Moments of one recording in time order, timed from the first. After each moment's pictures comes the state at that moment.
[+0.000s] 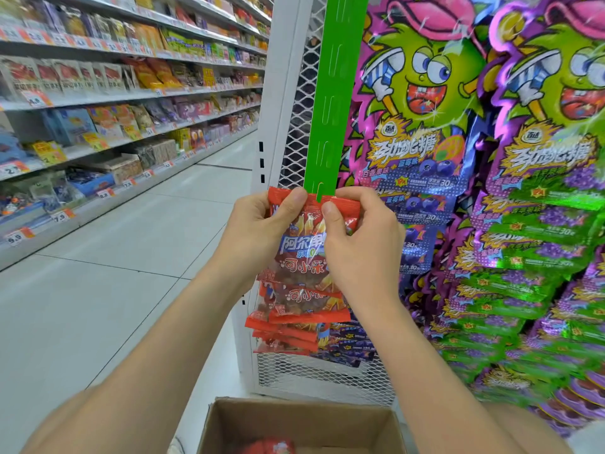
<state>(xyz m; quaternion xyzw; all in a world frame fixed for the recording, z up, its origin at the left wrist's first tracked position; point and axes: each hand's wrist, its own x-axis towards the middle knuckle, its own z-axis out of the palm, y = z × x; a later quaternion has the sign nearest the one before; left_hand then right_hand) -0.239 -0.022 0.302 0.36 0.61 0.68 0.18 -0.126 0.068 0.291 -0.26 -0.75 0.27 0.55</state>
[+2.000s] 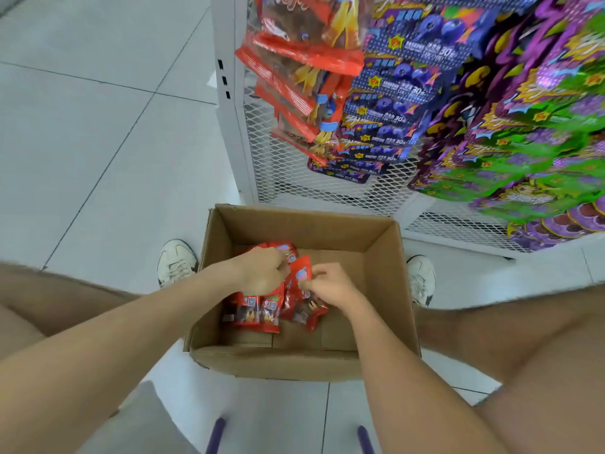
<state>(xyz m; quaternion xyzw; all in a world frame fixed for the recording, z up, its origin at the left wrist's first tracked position) -0.175 -0.099 -0.006 0.40 0.80 0.05 0.45 -0.028 0.015 -0.118 -0.46 -0.69 0.56 -0.10</state>
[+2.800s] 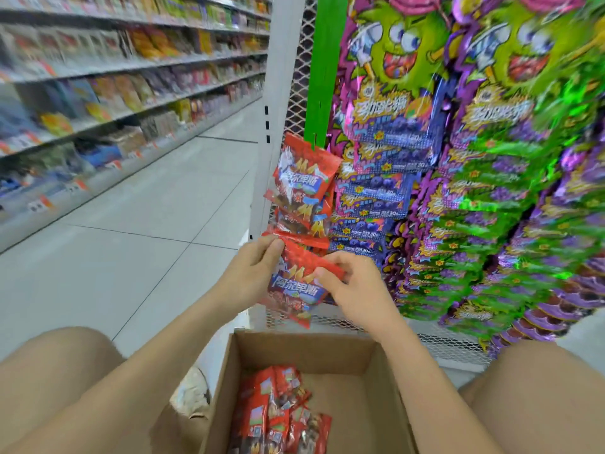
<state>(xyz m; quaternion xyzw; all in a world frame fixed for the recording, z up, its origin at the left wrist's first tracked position) -0.190 -0.110 0.222 0.38 0.73 0.52 0.24 -0.038 0.029 0.196 -0.26 -0.81 0.46 0.26</state>
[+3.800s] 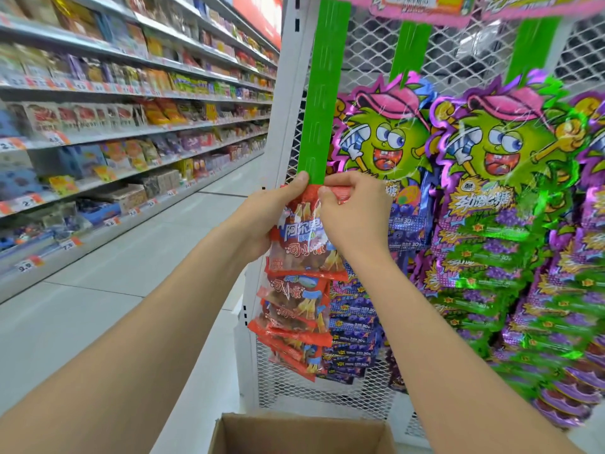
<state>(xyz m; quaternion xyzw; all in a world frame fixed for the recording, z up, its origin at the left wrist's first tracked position) -0.247 -0.011 0.385 0.33 0.58 0.67 0.34 -0.128 0.074 0.381 -0.27 -0.75 0.28 0.54</state>
